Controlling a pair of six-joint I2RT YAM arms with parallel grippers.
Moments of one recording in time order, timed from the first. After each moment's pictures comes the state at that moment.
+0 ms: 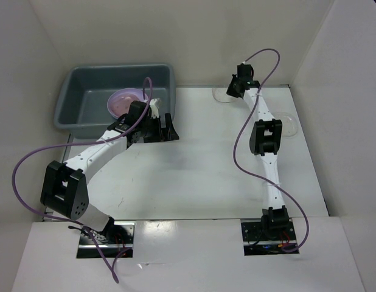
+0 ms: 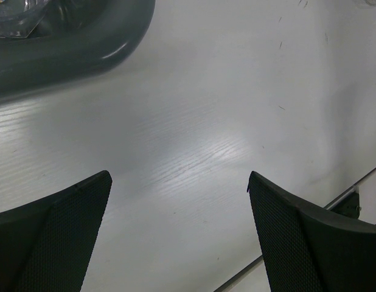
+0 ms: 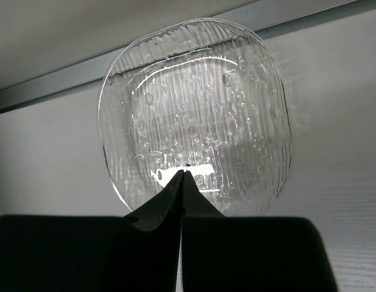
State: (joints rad) left arm -0.39 1.52 1.15 -0.36 0.29 -0.47; right arm 0.09 2.74 2.64 -0.59 -0.04 0.43
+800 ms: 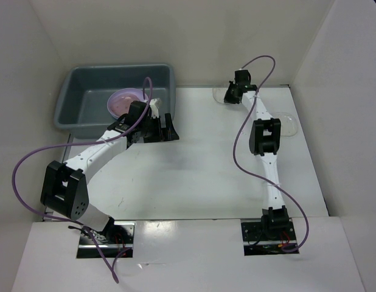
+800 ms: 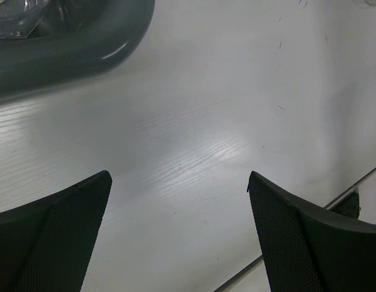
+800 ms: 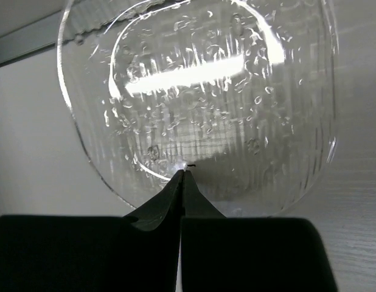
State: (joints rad) left arm -0.39 1.52 1.15 -0.36 0.29 -0.47; right arm 0.10 2.74 2.54 -0.58 -0.10 0.43
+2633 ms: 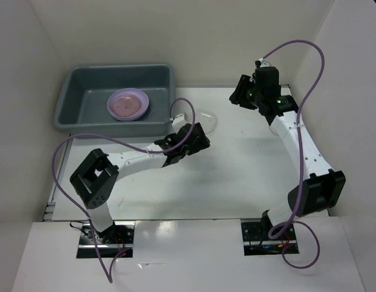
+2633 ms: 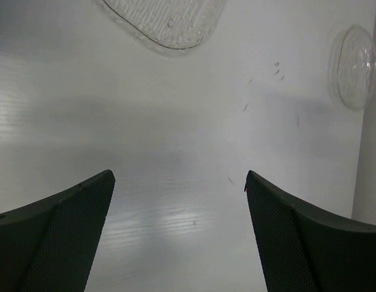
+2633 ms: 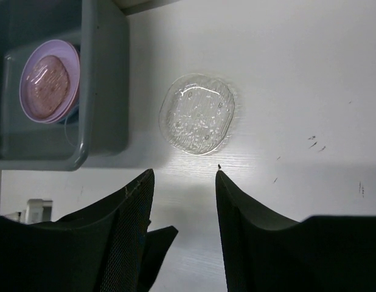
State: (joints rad) left arm -0.80 1.75 1.18 -0.09 -0.30 -1.01; right arm 0.22 1.50 1.56 -0.60 -0.03 0.45
